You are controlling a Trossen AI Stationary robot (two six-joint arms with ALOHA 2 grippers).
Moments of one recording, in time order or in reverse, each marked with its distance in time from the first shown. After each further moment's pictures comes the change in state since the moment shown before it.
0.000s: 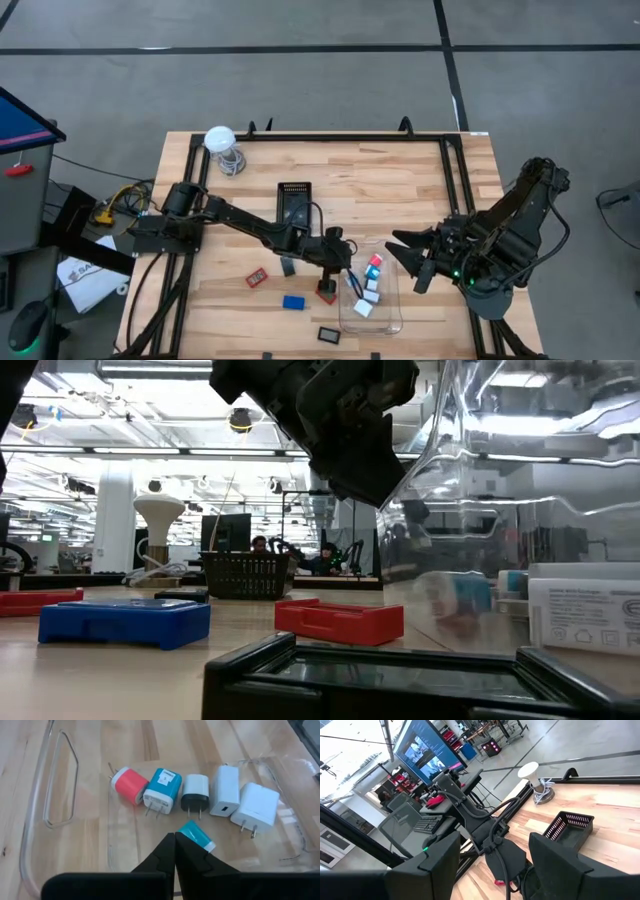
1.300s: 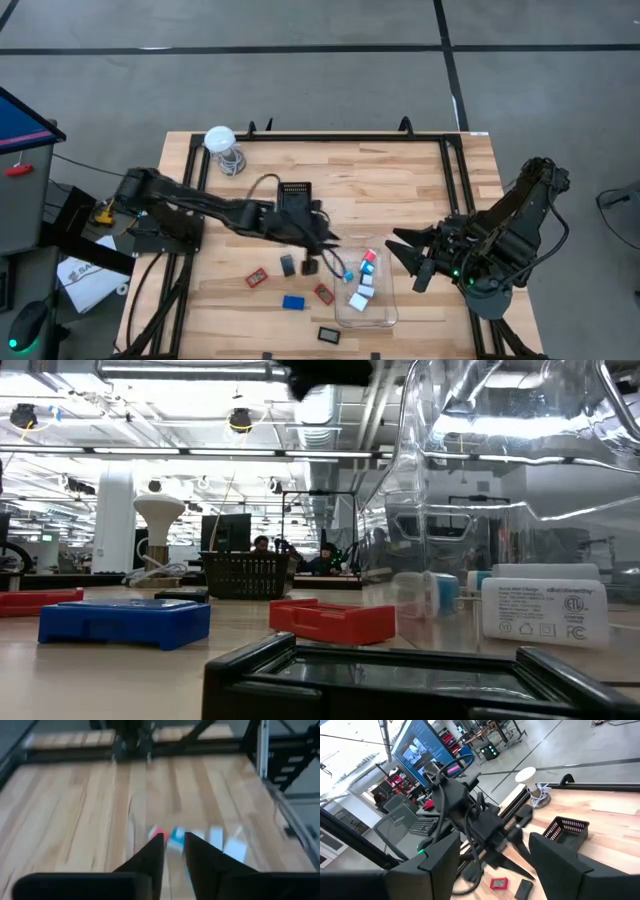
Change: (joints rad) left arm 0.006 -0.381 -0.087 -0.089 -0.107 0.001; right arm 0.000 0.000 0.000 -0.005 0.019 -0.024
